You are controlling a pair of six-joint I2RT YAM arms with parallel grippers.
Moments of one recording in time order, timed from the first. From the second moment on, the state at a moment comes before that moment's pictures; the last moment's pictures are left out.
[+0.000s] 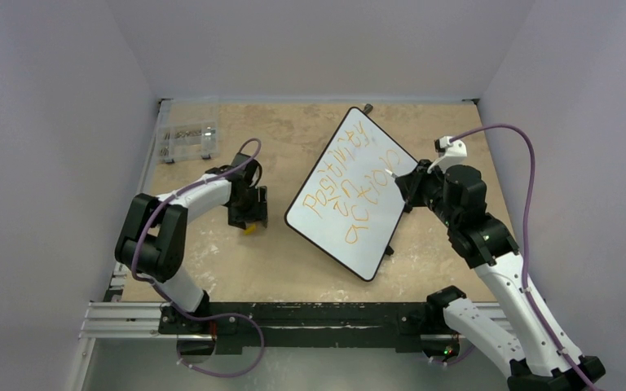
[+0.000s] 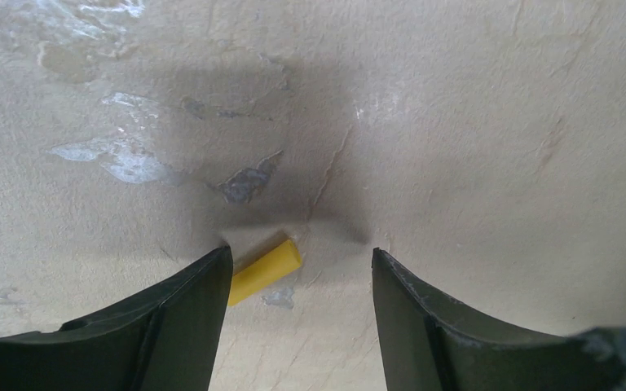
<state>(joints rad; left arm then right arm) -0.34 1.66 0.98 -0.64 0.05 -0.42 0.38 0.77 0.92 -0.49 0.07 0.37</state>
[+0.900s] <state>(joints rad) -0.34 1.60 0.87 -0.56 0.10 -0.60 0.38 0.75 0.92 -0.51 0.07 0.37</state>
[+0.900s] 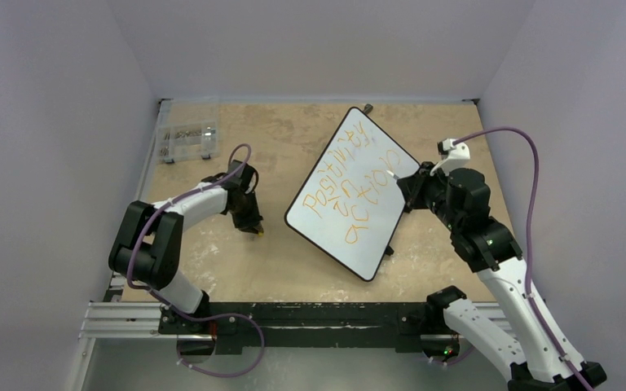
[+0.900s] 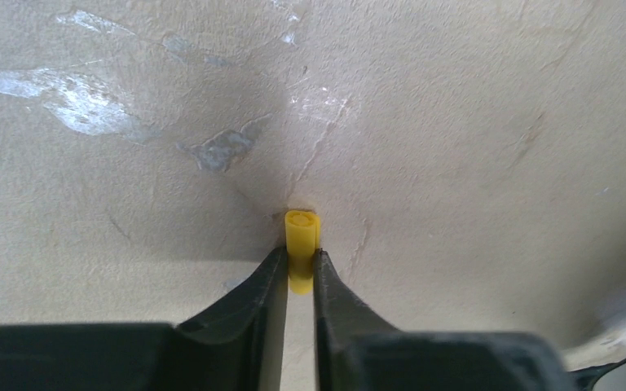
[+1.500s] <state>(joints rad) -0.34 1.32 0.83 -0.55 0.11 -0.69 0.38 0.70 0.92 -0.44 -0.12 0.34</state>
